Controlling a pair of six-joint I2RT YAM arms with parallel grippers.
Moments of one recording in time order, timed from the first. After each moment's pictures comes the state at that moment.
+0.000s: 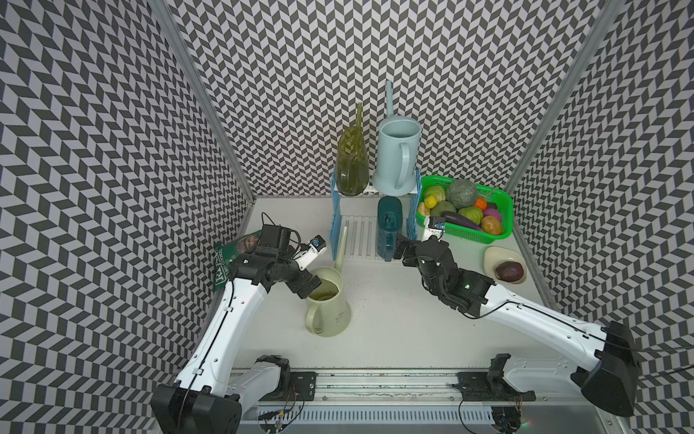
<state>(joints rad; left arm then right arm) -0.17 1.10 1.11 -1.02 0.22 0.64 0.88 1.25 1.00 -0.15 0.68 0.57</state>
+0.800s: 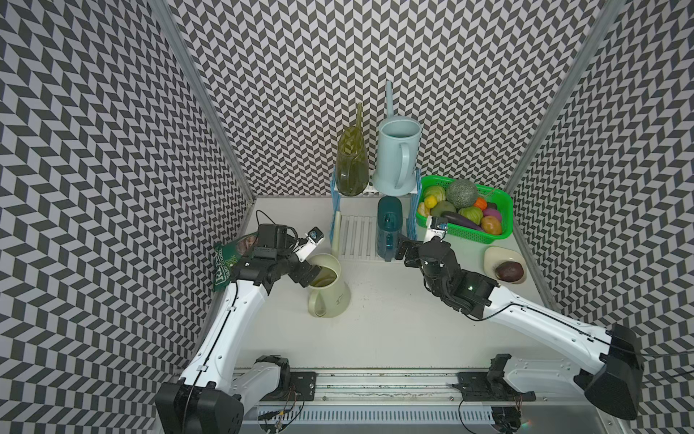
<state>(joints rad) -0.13 1.09 1.04 -0.80 0.22 0.67 0.88 1.22 0.99 -0.16 0.67 0.57</state>
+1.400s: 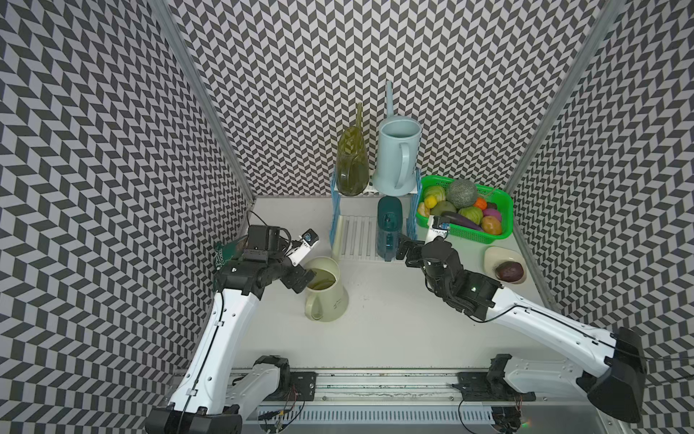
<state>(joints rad) -0.12 1.03 1.16 -1.01 0.22 0.66 0.89 1.21 0.98 -0.16 0.66 0.57</state>
